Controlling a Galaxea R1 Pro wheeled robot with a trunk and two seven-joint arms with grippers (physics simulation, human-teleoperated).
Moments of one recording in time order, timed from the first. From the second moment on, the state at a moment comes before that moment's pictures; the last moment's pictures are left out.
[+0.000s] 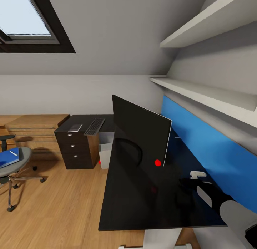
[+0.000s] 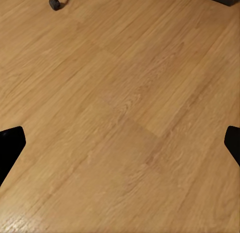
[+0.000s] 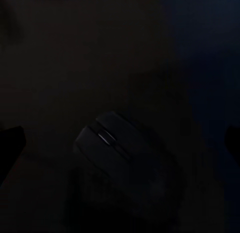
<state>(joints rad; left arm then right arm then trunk) -0.18 0.08 -0.27 -0.31 0.73 -0.57 0.34 -0.82 -0.29 0.51 -0.31 -0.62 0.17 0.02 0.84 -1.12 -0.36</state>
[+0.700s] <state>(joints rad) -0.18 0.08 -0.27 -0.31 0.73 -0.57 0.34 -0.82 -0.29 0.51 -0.30 -0.62 0.17 0.02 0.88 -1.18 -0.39</state>
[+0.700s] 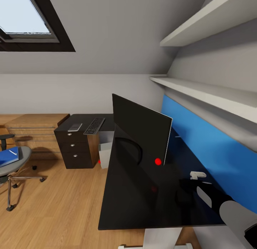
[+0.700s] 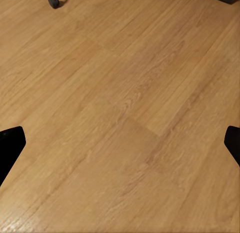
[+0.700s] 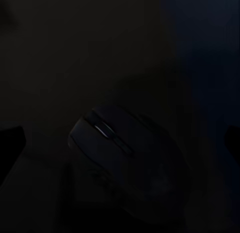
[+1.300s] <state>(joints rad) -0.18 0.08 -0.27 -0.31 0.72 -0.57 0.34 -0.82 -0.29 0.51 -0.30 -0.62 0.17 0.02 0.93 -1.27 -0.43</state>
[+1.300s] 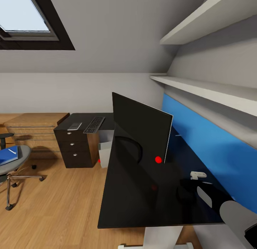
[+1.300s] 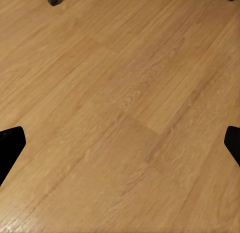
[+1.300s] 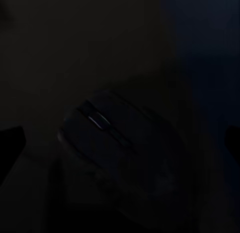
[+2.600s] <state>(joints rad) -0.18 0.09 -0.27 -0.31 0.72 -0.58 0.34 -0.82 -0.29 0.51 -0.30 -0.62 0.17 0.02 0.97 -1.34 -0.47</state>
